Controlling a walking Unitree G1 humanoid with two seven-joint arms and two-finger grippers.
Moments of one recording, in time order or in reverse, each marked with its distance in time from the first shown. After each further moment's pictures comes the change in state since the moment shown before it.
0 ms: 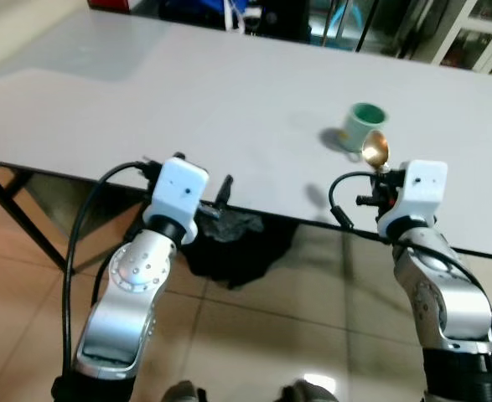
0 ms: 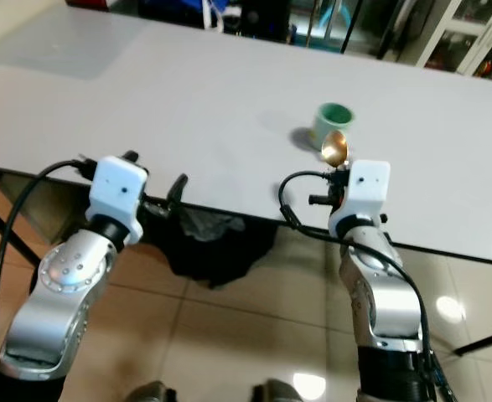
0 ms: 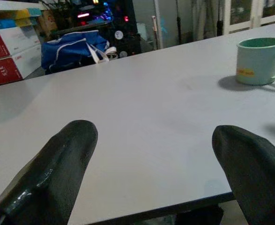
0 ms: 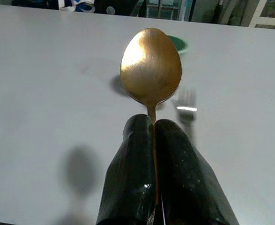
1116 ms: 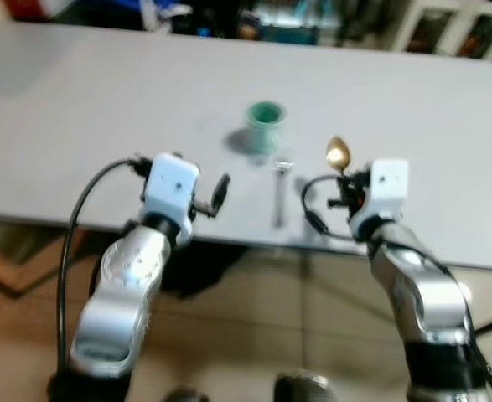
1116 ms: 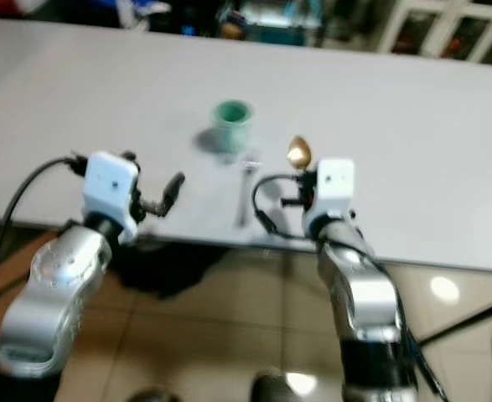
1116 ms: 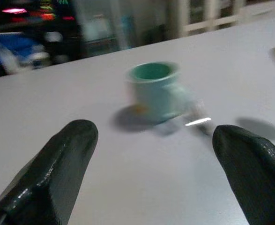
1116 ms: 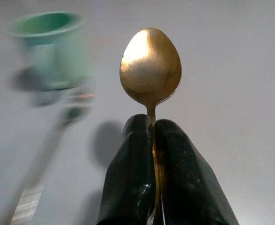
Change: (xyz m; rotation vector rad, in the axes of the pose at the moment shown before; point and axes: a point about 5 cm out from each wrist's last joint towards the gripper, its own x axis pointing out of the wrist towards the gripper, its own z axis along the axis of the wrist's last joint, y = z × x) left arm 0.000 -0.004 -0.001 -0.074 0.022 -0.077; right arm 0.006 0.022 -0.013 0.010 0.080 0.091
